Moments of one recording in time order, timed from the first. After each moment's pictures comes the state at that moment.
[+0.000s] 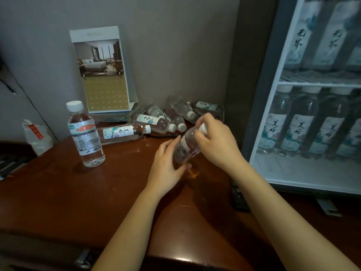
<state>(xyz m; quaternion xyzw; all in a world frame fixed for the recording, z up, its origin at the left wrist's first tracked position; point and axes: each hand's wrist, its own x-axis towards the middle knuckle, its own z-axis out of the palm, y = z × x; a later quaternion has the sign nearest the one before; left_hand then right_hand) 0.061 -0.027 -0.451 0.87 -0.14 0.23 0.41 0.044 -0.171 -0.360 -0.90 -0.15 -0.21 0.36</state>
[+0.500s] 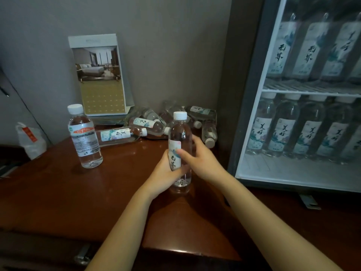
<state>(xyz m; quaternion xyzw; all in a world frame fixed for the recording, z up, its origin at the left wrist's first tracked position) 0.045 -0.030 -0.445 0.75 -0.15 0.01 0.65 0.035 -0.162 -0.393 -0.85 -0.16 -0.07 0.50</state>
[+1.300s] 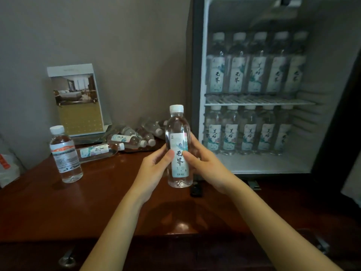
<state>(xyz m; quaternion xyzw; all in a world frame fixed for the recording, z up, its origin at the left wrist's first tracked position) -0.043 -0.080 -0.377 0.68 -0.23 0.03 0.70 -0.066 -0.238 -0.358 -0.75 -0.22 -0.04 0.62</state>
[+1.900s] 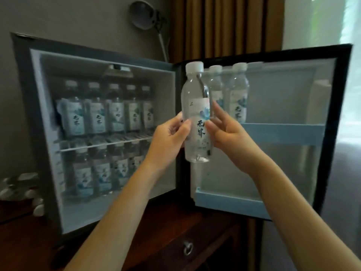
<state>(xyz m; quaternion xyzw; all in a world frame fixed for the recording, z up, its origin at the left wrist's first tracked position) -0.156 -0.340 -0.236 0.52 -0.55 0.00 0.65 -0.270 -0.448 -0.226 -0.78 -0.06 -0.38 0.50</state>
